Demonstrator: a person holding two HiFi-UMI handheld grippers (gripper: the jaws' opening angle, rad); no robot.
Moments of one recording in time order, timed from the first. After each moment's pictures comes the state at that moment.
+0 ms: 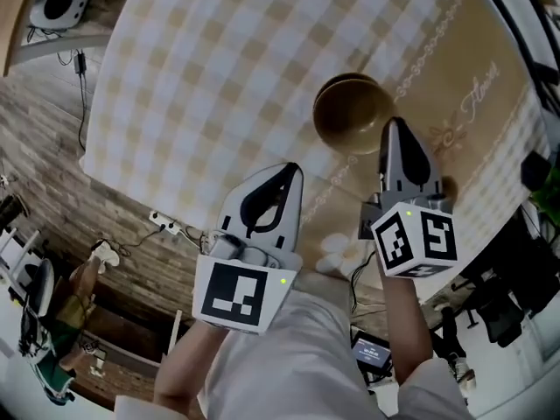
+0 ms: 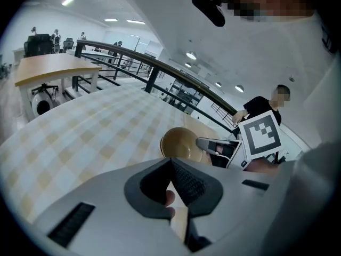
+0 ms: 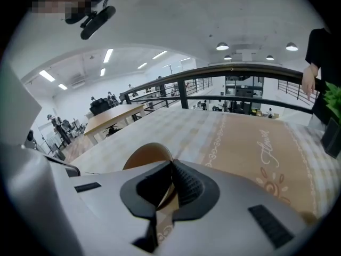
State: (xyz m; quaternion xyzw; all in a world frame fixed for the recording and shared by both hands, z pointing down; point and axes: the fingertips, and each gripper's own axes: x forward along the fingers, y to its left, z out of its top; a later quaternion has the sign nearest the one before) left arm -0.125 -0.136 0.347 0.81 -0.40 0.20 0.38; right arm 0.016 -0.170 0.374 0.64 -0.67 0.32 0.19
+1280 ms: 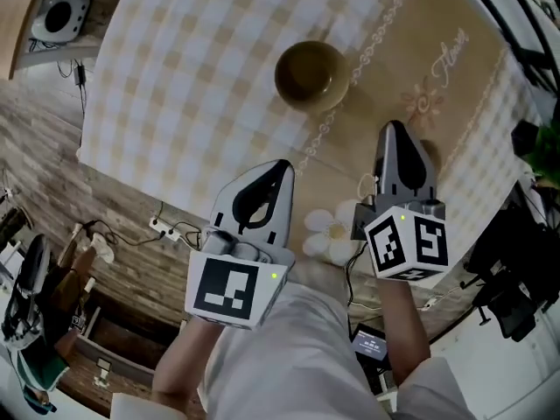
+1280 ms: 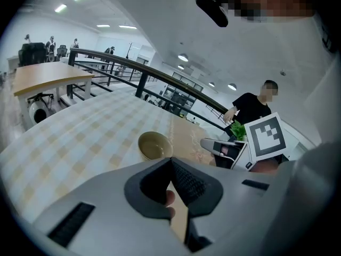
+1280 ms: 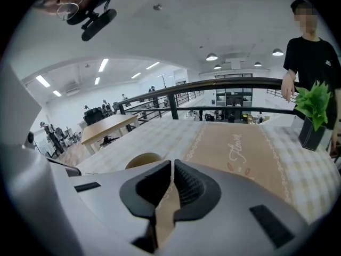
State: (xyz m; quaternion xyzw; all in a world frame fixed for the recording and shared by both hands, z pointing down) left arm -0.094 -0.082 0.295 0.83 -0.39 0.19 0.35; right arm 0.057 -0.101 0.313 0.68 -0.65 0.30 0.15
